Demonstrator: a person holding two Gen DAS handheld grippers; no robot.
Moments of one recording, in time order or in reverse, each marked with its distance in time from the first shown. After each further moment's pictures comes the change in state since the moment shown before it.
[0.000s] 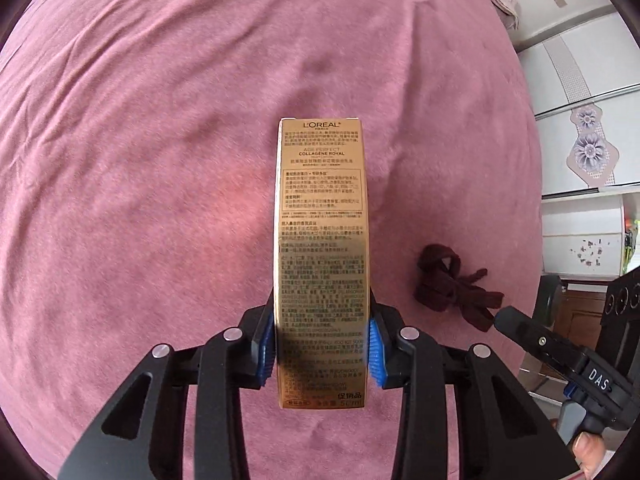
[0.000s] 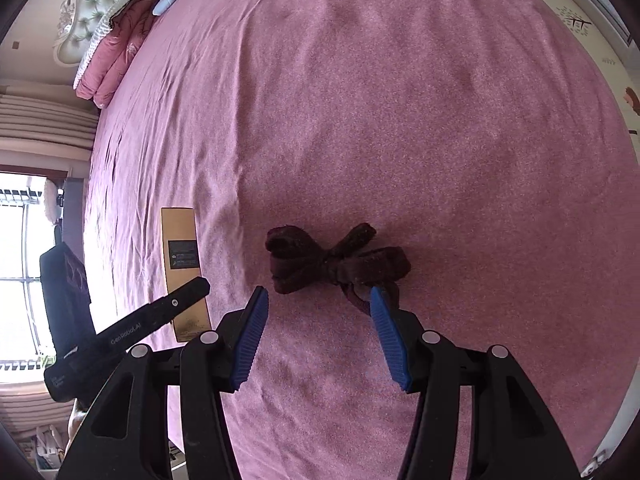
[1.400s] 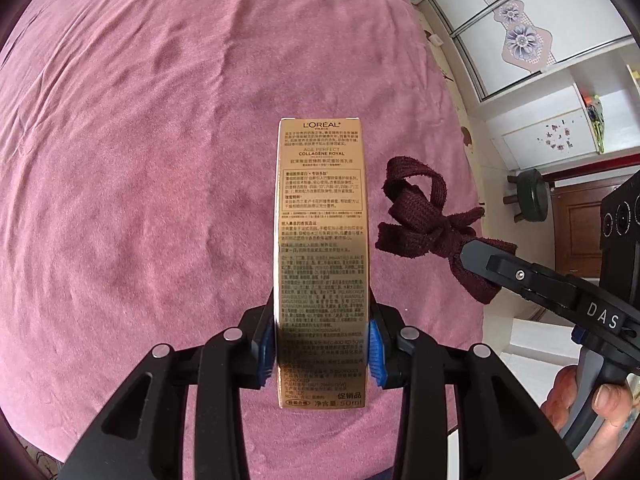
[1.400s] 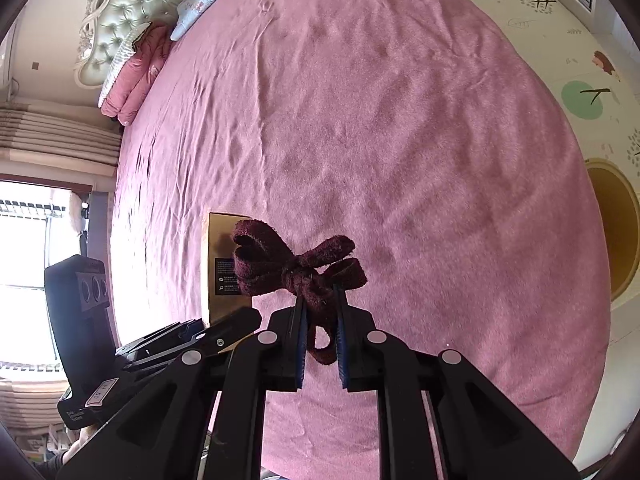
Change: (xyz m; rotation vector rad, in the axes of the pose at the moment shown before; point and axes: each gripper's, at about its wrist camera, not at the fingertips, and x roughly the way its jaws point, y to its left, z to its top) left arm -0.061 -0.107 -0.162 0.317 0.075 -0.022; right arm -0.113 -0.028 -0.150 0.059 -0.093 0.089
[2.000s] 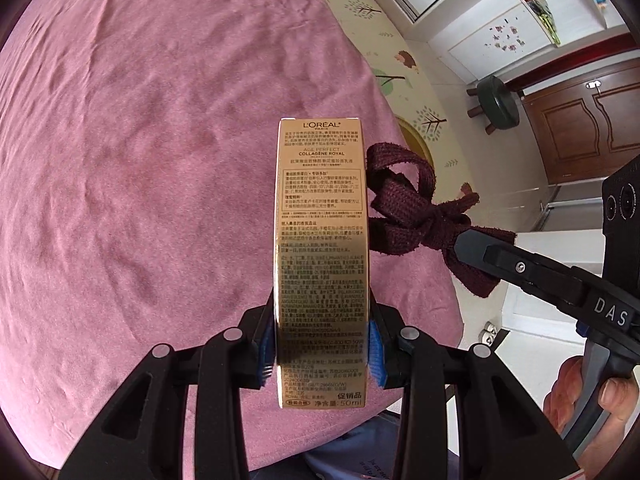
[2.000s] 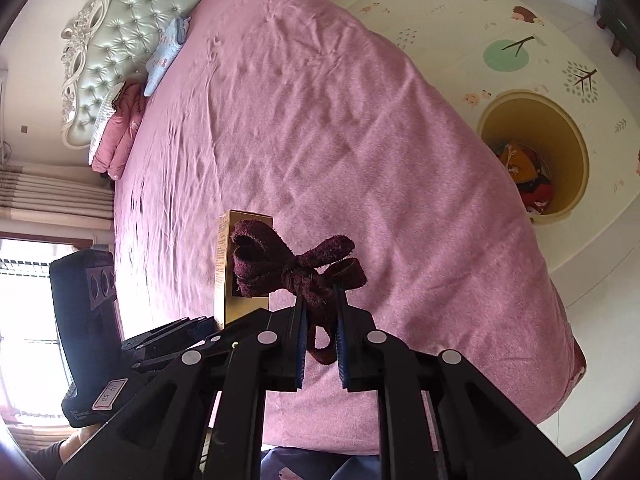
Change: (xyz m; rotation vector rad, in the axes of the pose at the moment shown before) left arm 0.022 -0.118 -0.098 0.284 0.124 -0.013; right arm -0.091 -0.105 -0.107 0.214 -0.140 -0.008
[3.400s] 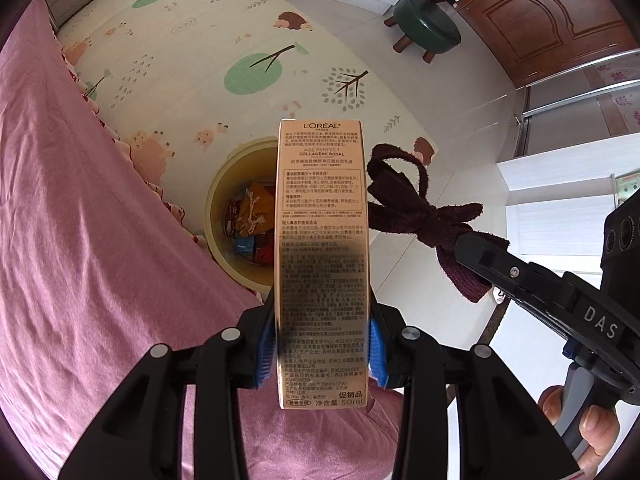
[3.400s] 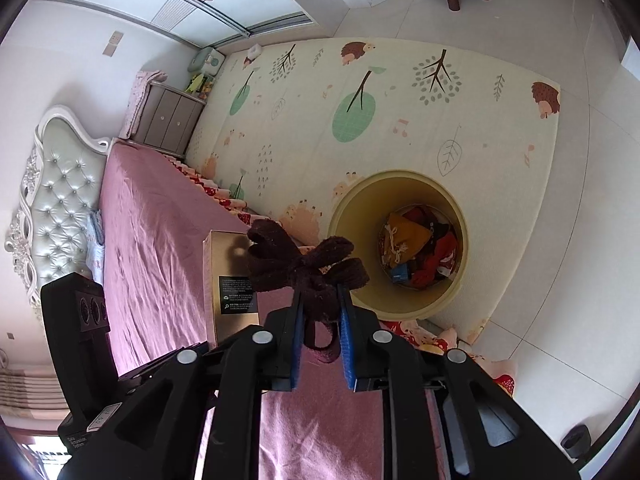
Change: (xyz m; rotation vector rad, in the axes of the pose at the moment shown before) left arm 0.162 -0.248 0.202 0.381 0.142 0.000; right arm -0.083 -0.247 0.125 0.490 -0.346 -0.070
